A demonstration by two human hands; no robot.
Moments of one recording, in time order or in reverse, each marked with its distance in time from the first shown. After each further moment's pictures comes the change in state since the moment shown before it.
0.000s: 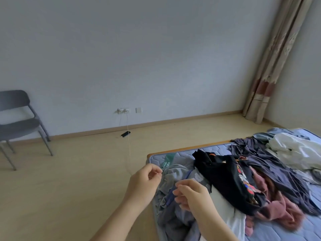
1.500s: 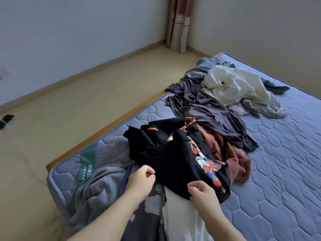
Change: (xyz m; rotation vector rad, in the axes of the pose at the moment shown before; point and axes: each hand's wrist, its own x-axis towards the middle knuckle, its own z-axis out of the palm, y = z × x) left_hand 0.288 -0.099 0.343 0.245 -0.776 -0.239; right_hand 0.275 0.112 -0.192 -0.119 0.642 0.517
